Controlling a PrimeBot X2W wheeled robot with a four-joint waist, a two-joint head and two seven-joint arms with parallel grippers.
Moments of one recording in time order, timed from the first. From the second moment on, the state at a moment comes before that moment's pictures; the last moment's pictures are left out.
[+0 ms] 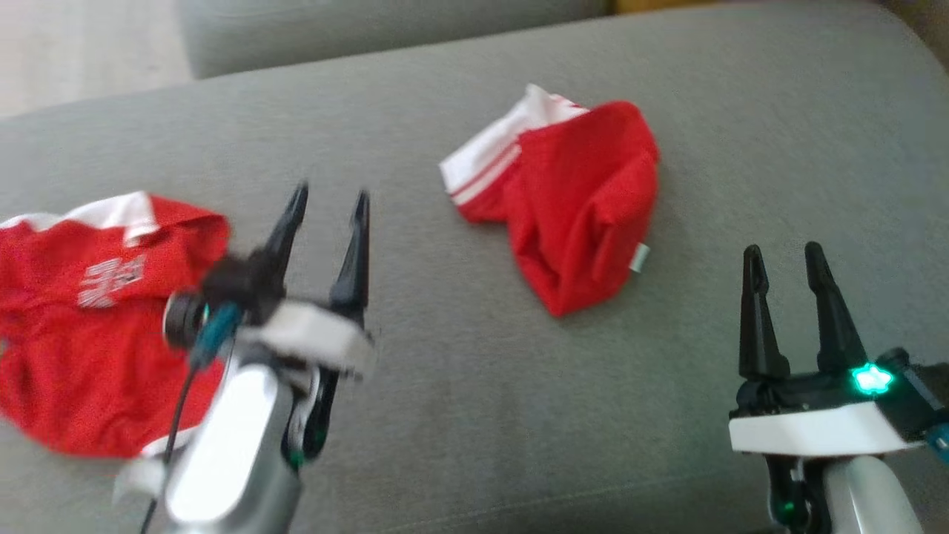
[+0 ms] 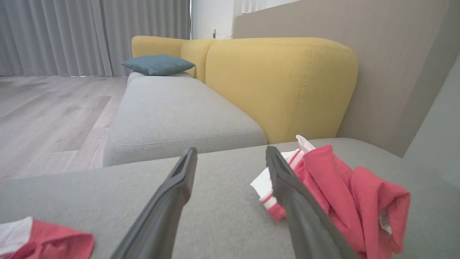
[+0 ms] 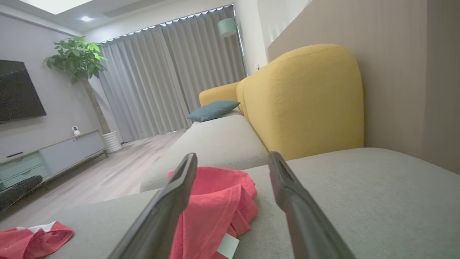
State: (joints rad) left arm -0.36 0.11 -0.39 0.31 -0.30 0.08 -0.26; right arm 0.00 -0.04 0.06 -0.01 0.27 0.12 -0.25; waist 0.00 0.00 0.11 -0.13
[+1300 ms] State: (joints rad) left arm -0.23 0.05 -0.35 0.17 -0.27 0.03 -0.26; right arm -0.50 -0.05 -0.08 0.57 -0.12 0.12 -0.09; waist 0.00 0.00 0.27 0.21
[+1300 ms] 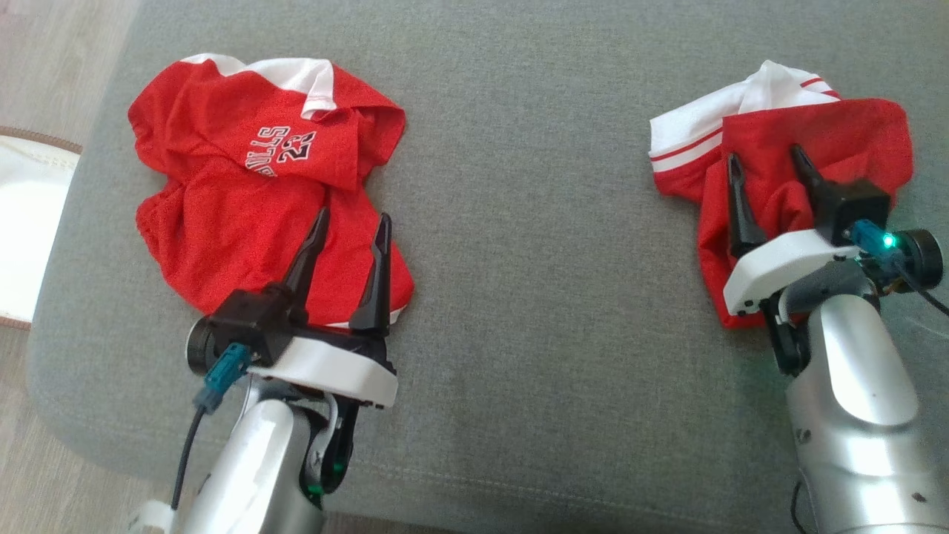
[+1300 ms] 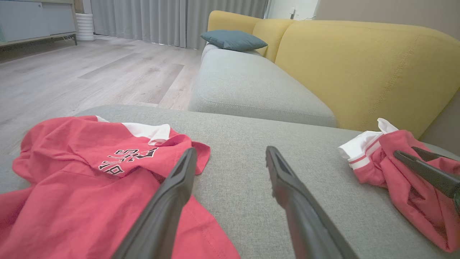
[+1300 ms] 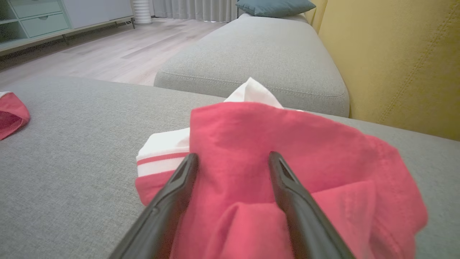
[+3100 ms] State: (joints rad) left arm -0.15 0.05 -0.31 0.19 -0.27 0.03 -0.26; right arm -0.13 -0.04 -0.10 0.27 0.14 0.12 -0.21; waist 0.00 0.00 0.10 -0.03
